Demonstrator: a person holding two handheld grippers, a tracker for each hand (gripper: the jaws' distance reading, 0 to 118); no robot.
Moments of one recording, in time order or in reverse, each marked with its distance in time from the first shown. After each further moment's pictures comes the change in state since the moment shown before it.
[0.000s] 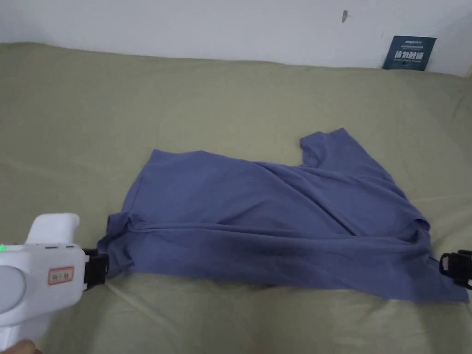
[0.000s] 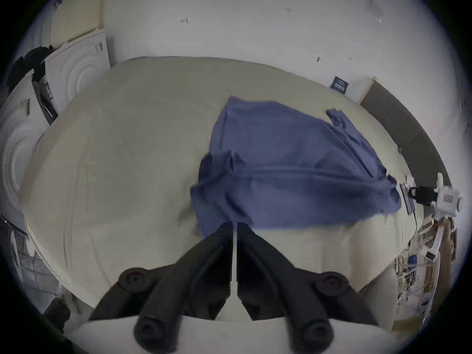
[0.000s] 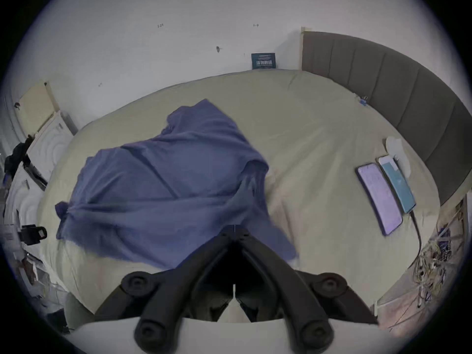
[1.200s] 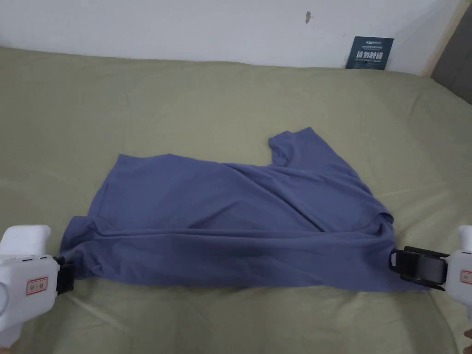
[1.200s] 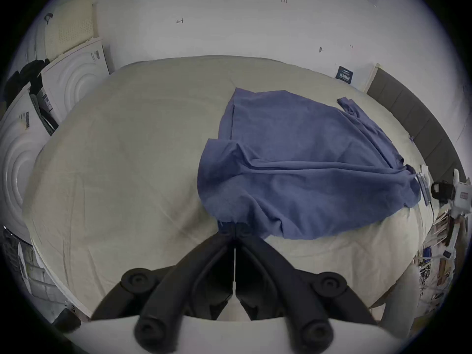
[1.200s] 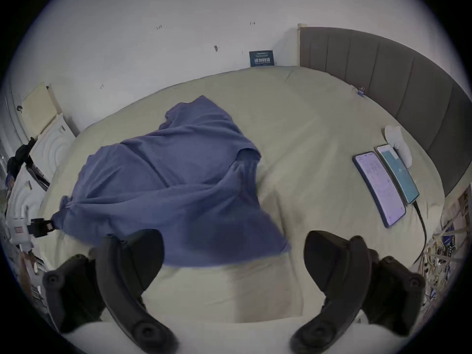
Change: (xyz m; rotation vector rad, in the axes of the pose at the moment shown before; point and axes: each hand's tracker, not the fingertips) left arm -0.003 0.016 -0.041 0.018 0.065 -0.045; right arm 0.022 -0.009 -0.017 0.018 -0.003 -0.019
